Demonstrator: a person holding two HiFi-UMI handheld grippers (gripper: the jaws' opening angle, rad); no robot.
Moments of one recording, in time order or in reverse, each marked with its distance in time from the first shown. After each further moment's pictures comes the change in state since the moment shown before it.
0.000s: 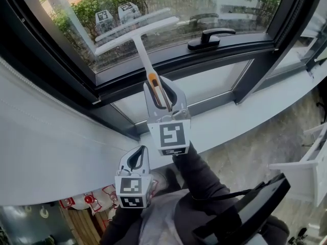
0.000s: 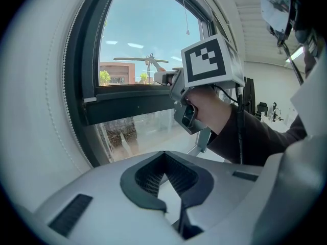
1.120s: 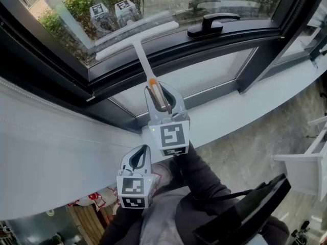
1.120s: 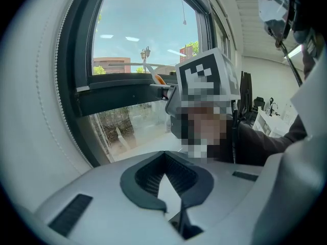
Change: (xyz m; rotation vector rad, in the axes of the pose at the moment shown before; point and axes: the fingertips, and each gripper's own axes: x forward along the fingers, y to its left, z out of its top) left arm 0.012 -0.004 -0.024 0.030 0.066 -0.029; right arm -0.007 0.008 -0.070 0.067 0.092 0.013
